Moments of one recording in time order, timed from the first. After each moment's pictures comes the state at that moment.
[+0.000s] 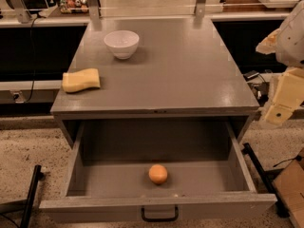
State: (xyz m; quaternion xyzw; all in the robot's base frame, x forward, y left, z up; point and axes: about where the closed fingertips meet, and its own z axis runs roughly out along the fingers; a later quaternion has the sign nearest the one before) arm 0.438 -0.217 0.977 -0.60 0.78 -0.03 0.16
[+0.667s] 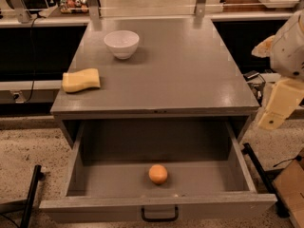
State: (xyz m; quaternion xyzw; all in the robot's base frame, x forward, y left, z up) arm 0.441 -0.213 0.966 -0.61 0.77 -0.05 0.18
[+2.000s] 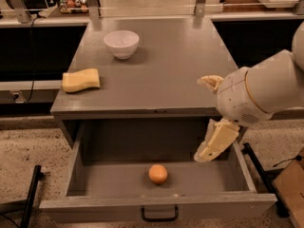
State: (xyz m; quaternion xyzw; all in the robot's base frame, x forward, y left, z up) arm 0.437 -0.110 0.891 -0.64 0.70 0.07 0.31
